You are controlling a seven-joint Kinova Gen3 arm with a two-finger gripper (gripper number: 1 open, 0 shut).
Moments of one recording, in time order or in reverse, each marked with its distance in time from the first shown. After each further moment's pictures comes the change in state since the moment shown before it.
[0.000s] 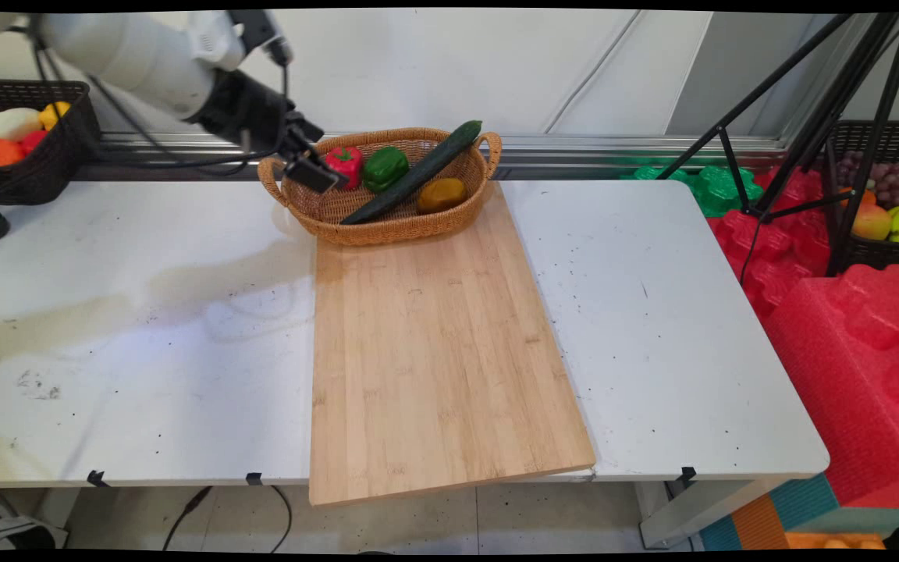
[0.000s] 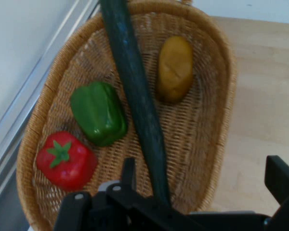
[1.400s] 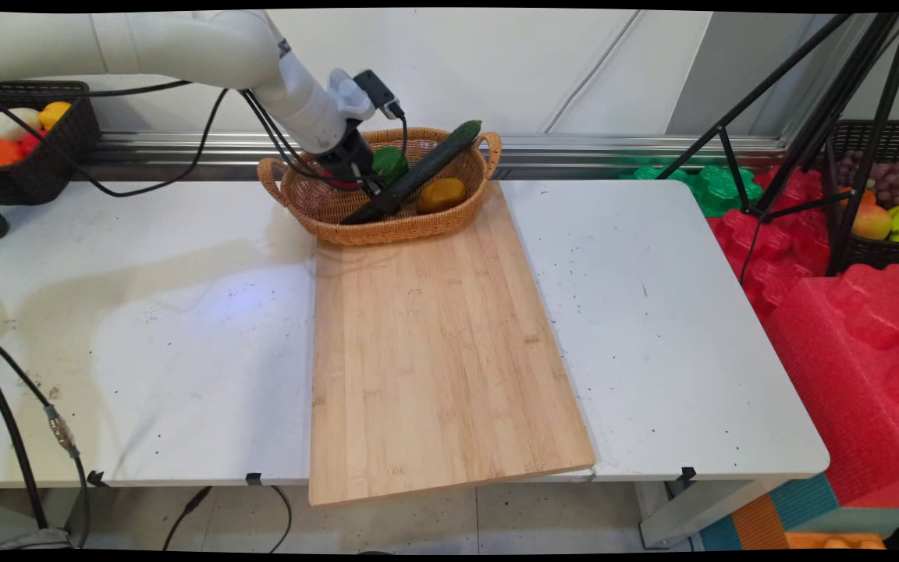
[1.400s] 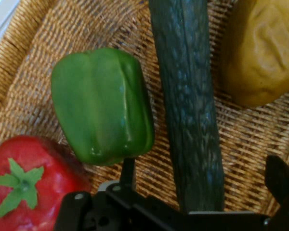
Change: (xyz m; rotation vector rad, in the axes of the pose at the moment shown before) arm 0.024 -0.034 0.193 0.013 -0.226 -0.152
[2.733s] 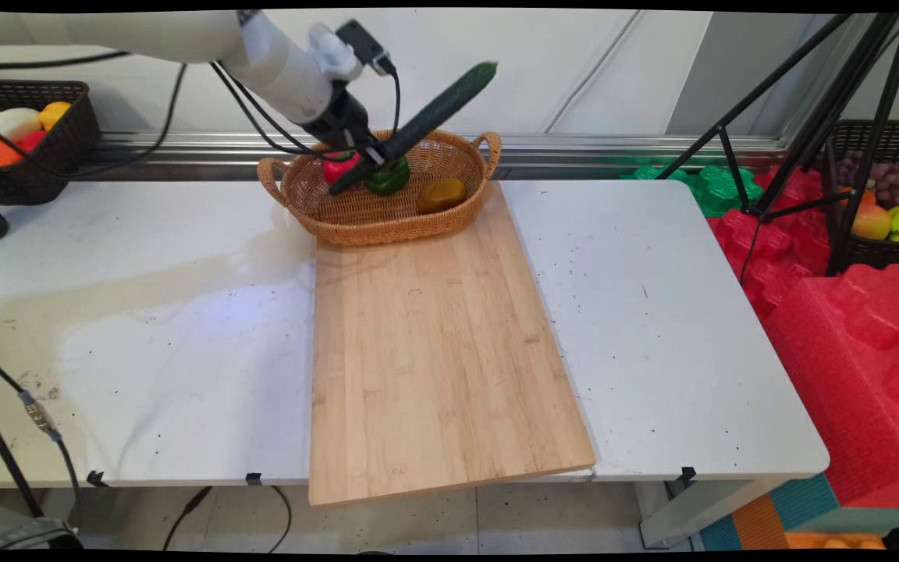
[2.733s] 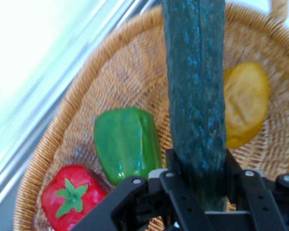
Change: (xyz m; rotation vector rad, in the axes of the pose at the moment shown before) arm 0.007 0.019 -0.081 0.074 0.153 0.001
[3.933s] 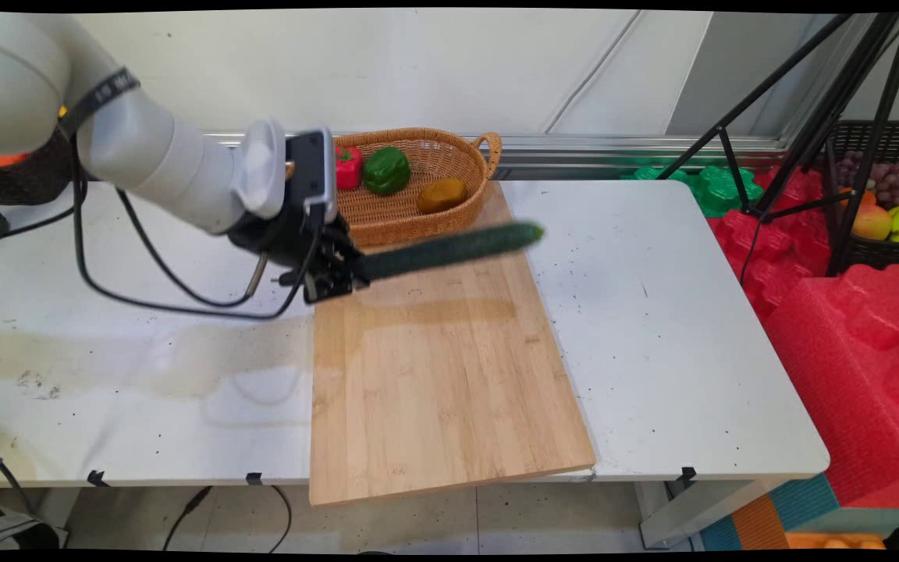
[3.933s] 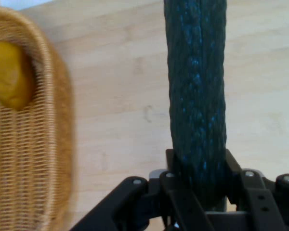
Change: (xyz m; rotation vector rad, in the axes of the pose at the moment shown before) arm -0.095 0.125 -0.121 -0.232 -0.002 0.508
